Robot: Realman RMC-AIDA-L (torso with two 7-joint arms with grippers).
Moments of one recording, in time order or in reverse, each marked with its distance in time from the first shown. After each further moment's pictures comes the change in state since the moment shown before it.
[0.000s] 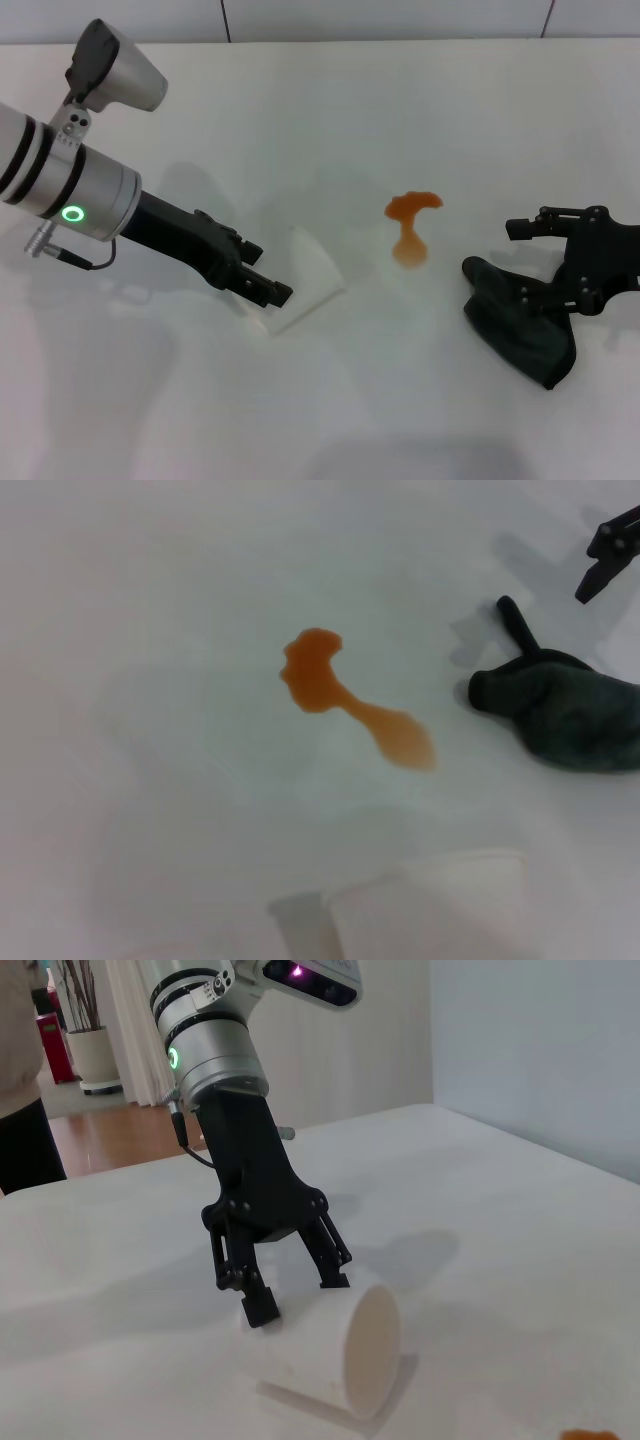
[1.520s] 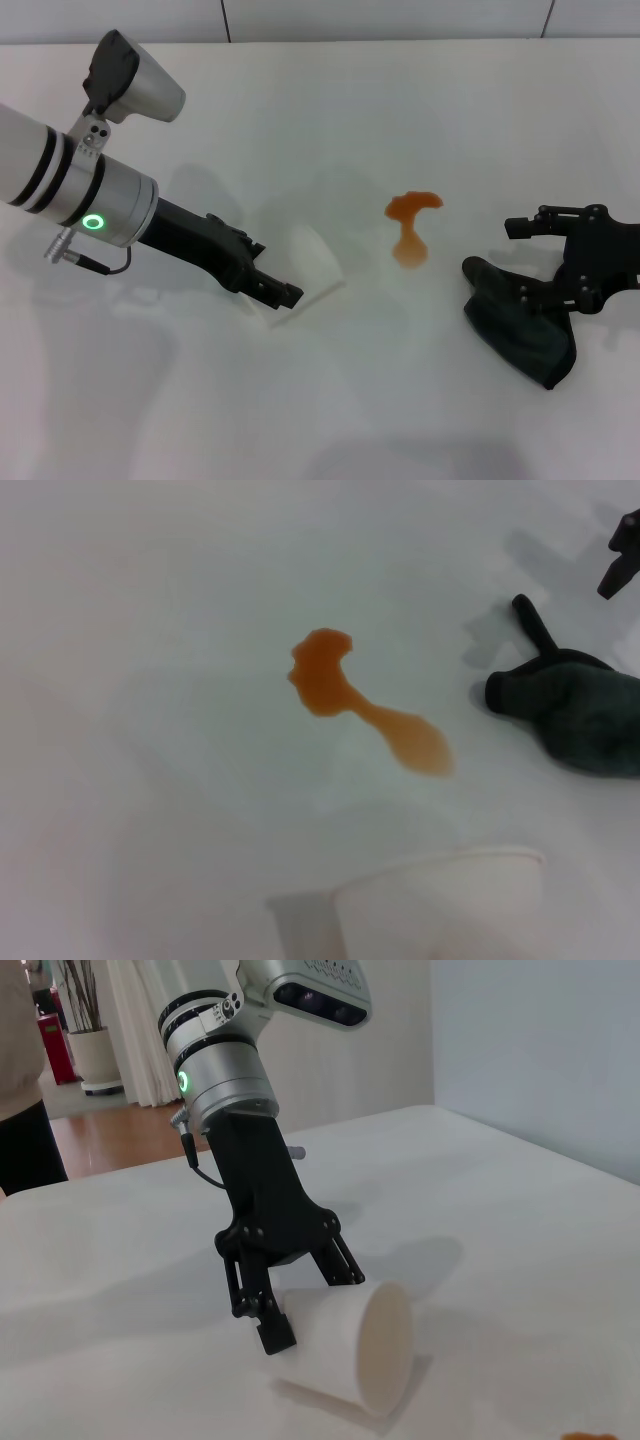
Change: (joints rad) left arm 0.013 -0.001 -0.002 0.068 -0.005 -0.082 -0.002; right arm 0.003 0.000 0.000 -0.001 0.000 -0.002 0.003
